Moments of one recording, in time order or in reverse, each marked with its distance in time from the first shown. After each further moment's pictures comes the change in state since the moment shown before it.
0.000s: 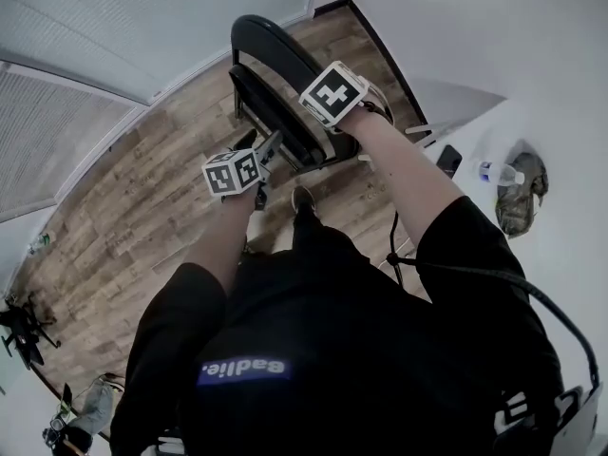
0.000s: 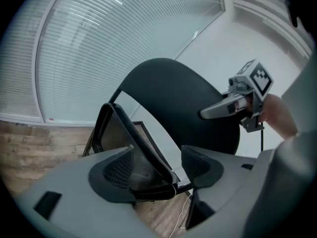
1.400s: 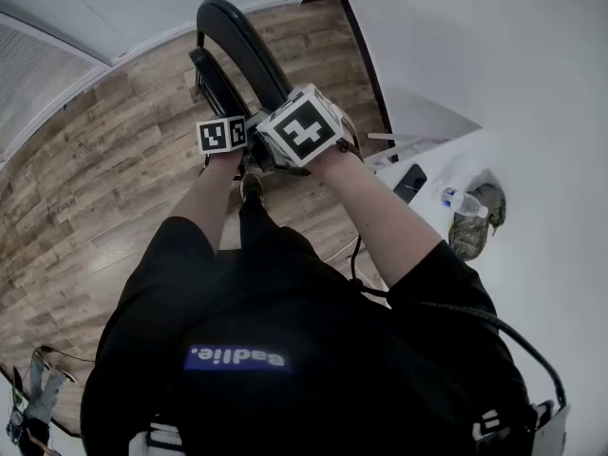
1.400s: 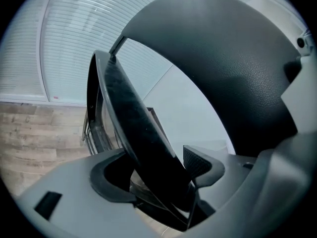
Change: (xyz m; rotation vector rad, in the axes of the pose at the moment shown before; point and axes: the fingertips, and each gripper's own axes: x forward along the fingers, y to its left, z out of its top) left arm 0.114 0.048 -0.057 -0.136 0.138 0.083; right arm 0.000 0.058 0.008 -0.064 -0.028 0.089
